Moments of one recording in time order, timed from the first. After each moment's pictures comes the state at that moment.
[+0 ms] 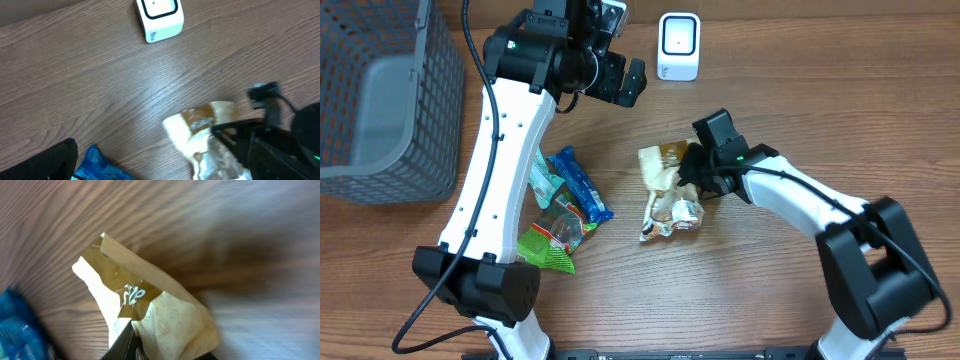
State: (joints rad) left arm -0.26 1.89 2.10 -1.20 0.18 0.05; right arm 0.49 1.85 1.13 -0.36 -0.12 0.92
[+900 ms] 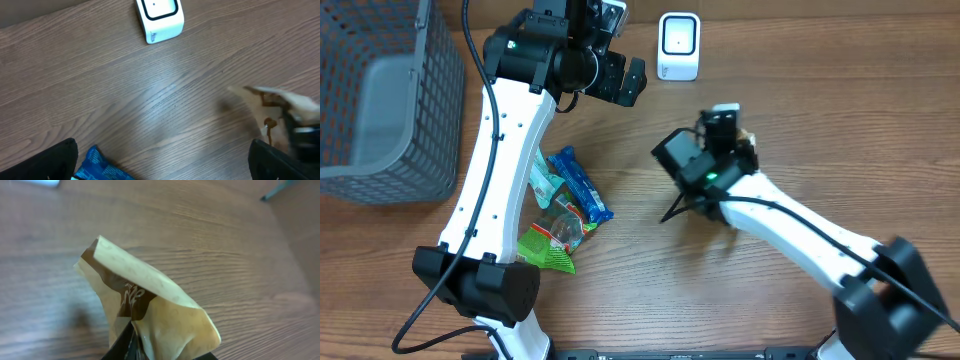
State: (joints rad) left arm -0.26 1.89 2.10 -1.19 0.18 0.05; right arm 0.73 1.78 1.25 -0.76 0.94 0.54
